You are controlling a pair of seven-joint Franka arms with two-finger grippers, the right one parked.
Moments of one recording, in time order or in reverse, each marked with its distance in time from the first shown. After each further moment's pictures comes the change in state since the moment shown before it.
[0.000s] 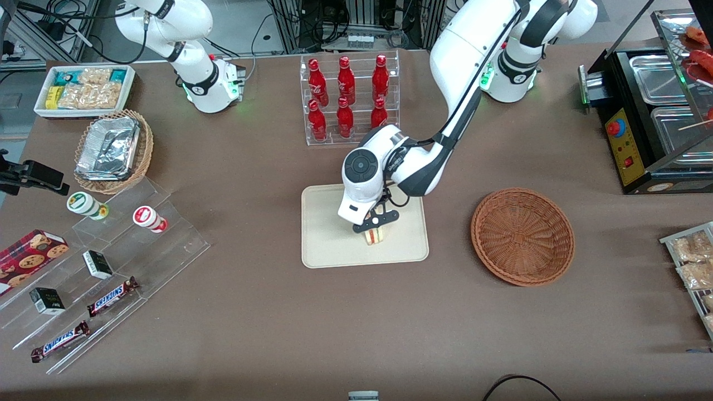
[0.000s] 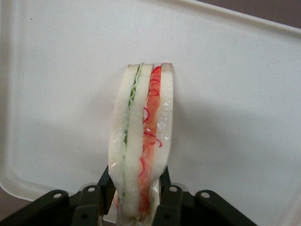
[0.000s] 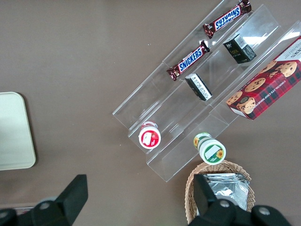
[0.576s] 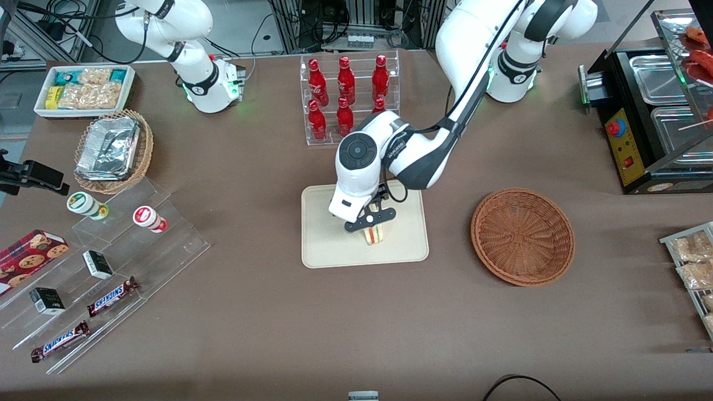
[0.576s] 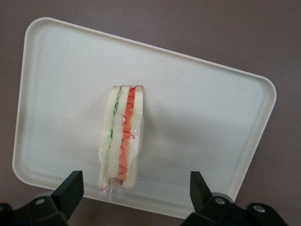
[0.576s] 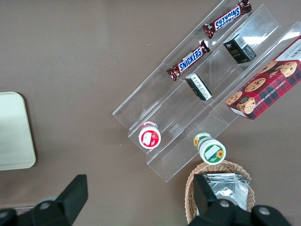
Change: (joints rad) arm 0.001 -0.051 0.011 0.133 0.000 -0.124 0.022
